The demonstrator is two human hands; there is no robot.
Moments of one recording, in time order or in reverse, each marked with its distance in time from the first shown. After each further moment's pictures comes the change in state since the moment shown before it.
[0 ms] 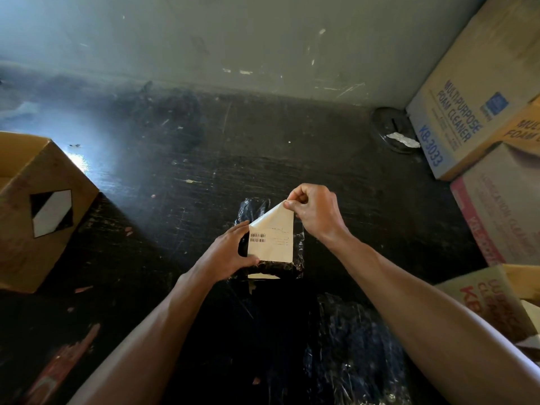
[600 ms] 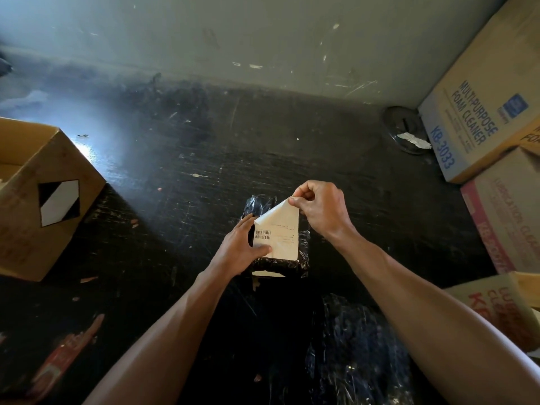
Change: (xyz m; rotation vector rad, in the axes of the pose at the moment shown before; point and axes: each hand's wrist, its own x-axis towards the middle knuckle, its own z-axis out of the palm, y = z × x) left_hand 0.007 0.008 0.016 -0.207 0.110 -0.156; right_hand 0.006 0.001 0.004 0.010 -0.011 -0.031
